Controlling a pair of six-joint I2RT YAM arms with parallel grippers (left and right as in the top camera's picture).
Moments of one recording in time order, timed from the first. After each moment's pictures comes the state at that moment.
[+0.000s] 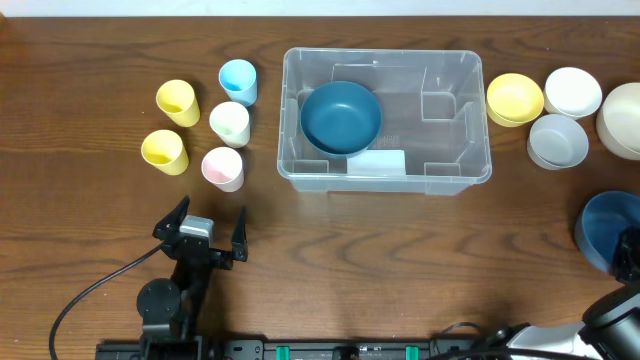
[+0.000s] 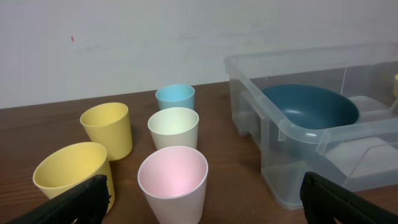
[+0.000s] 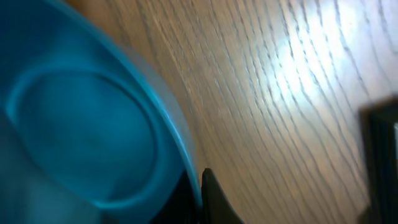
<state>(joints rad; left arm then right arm) 0.01 0.01 0.02 -0.10 0.23 0.04 -0.95 1.68 1.11 -1.01 0.09 1.08</state>
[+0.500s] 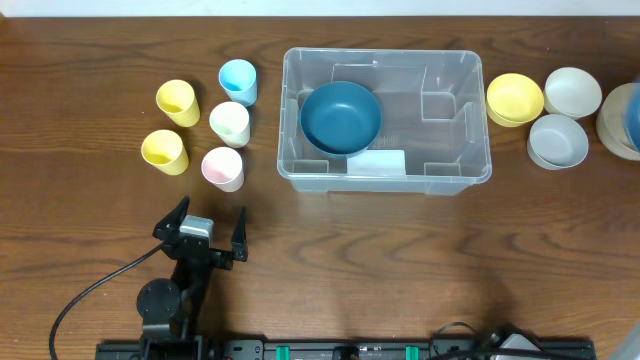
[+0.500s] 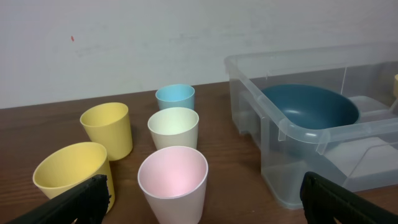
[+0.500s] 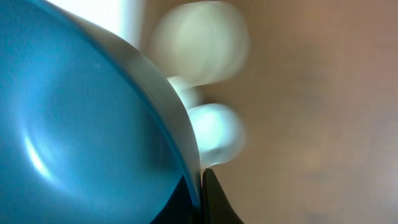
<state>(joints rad) 0.01 0.01 0.02 -0.10 0.23 0.04 -0.63 1.22 1.49 -0.98 -0.10 0.94</state>
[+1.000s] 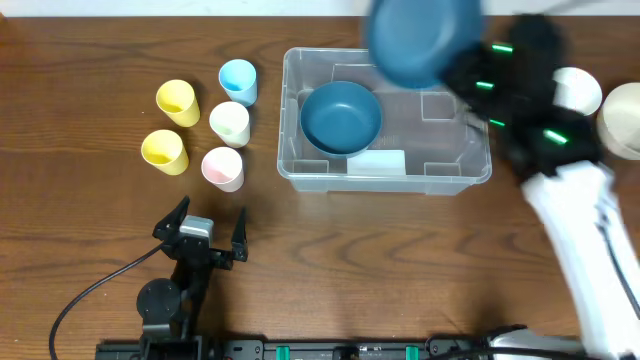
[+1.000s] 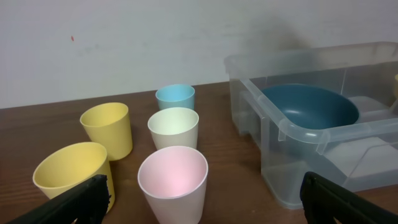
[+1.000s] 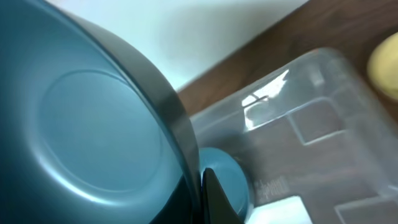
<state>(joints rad) 0.01 0.01 0.02 -0.10 0.23 0.04 0.29 1.50 1.50 -0.61 0.06 0.83</state>
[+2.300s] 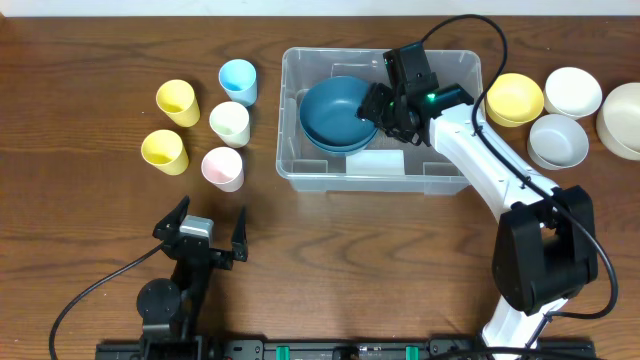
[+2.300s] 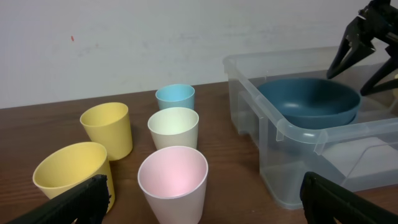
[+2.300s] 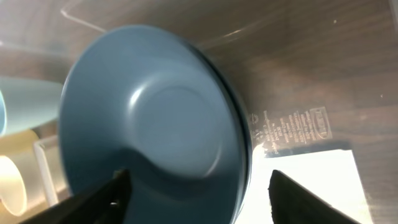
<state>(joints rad) 0.01 0.01 0.02 -0.10 0.23 0.04 0.38 1.92 1.49 -0.60 -0.12 0.85</state>
